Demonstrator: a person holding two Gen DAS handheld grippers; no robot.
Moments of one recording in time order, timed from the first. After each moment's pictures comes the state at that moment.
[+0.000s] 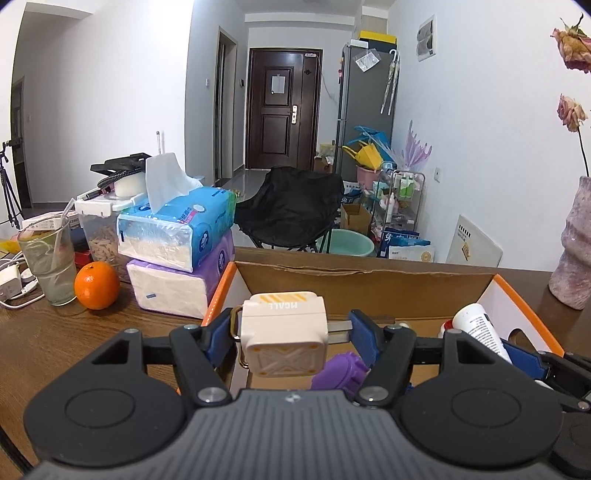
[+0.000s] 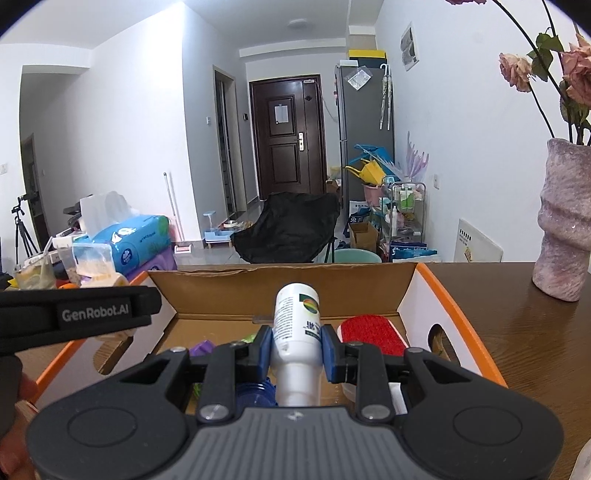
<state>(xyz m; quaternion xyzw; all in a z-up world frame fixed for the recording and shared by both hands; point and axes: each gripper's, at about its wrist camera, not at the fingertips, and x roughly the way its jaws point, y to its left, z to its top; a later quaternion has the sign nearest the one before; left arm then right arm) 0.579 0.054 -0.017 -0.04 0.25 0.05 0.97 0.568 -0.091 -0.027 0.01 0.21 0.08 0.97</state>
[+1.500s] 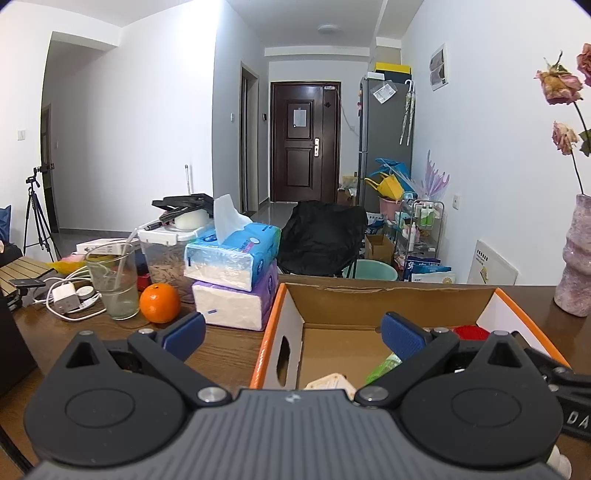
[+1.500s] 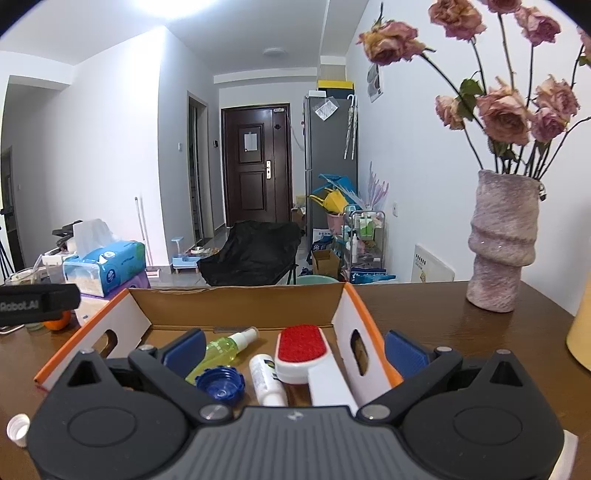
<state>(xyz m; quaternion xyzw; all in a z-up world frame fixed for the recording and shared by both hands) 0.499 0.065 0.011 -0.02 0.19 0.09 0.98 0.491 -0.126 -0.003 0.00 0.16 0.02 0.99</state>
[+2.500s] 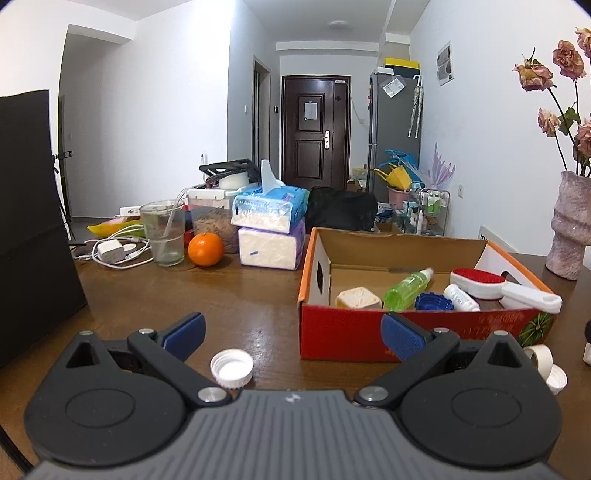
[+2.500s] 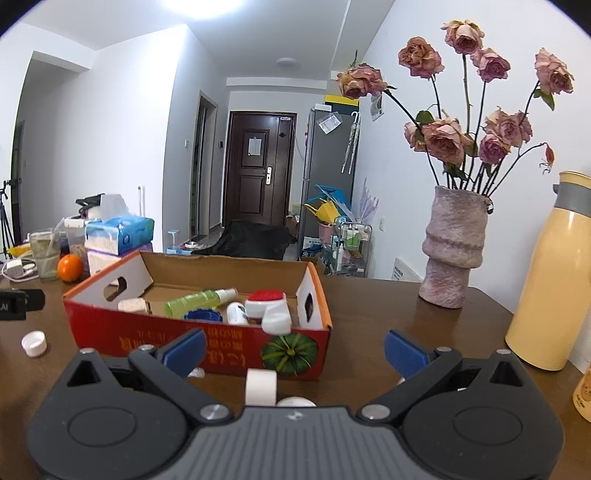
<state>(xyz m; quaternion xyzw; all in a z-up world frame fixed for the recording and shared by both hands) 0.388 0.081 -0.020 -0.03 0.20 0.11 0.97 0.375 -0.160 -0.013 -0.06 0.15 0.01 0.99</state>
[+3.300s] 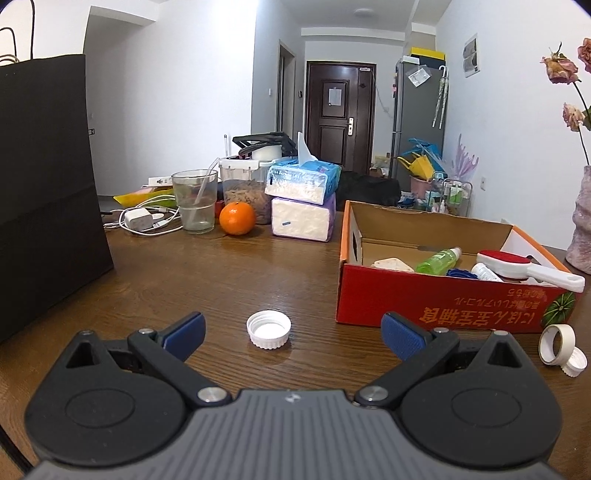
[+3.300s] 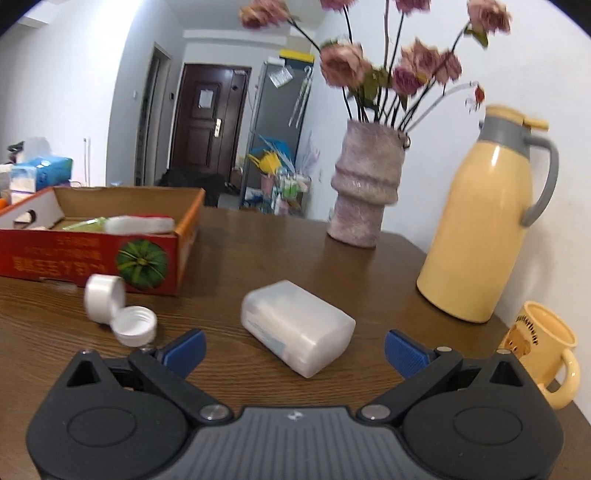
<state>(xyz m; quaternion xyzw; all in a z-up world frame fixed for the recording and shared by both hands) 0.372 0.101 -0.041 -0.04 0.22 0.14 0.96 0.379 -0.266 -0.050 -0.08 0.23 -0.08 0.97</state>
